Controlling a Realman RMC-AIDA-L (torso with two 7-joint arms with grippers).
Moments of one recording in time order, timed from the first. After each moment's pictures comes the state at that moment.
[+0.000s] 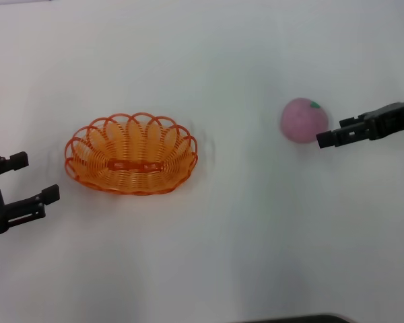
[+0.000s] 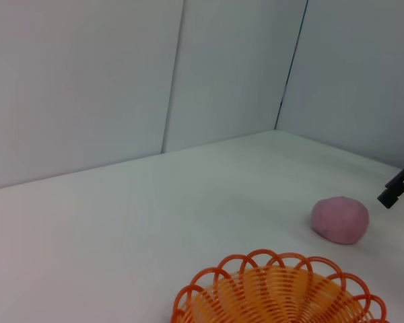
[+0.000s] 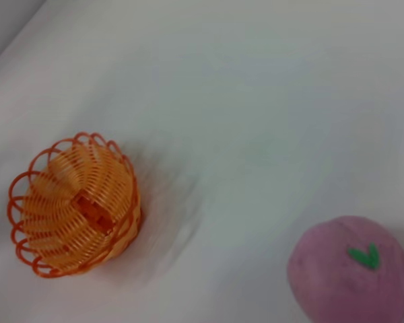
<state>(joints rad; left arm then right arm) -0.22 -2.17 0.42 0.89 2.12 1.72 -1.22 0.54 2.06 -0.58 -0.97 -2.49 -1.69 2.07</state>
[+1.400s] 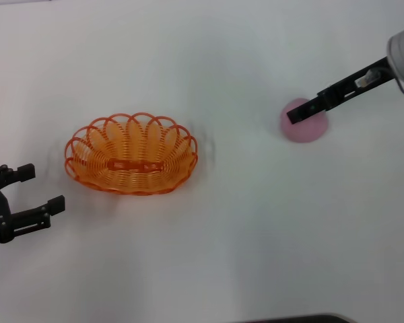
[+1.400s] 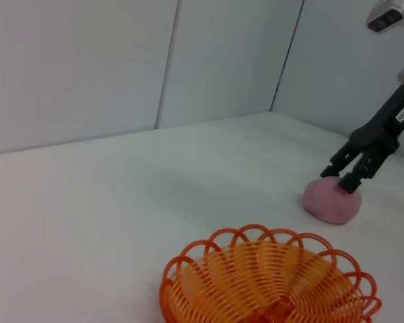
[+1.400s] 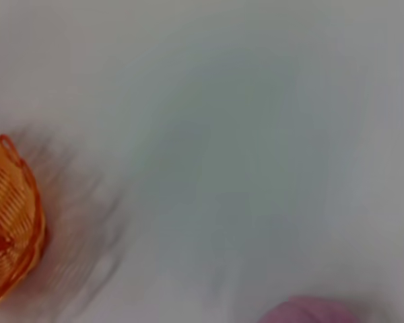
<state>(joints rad) -0.22 -2.16 0.43 0.88 2.16 1.71 -1.24 0.71 2.09 -0.84 -0.93 -2.66 -1.44 2.31</state>
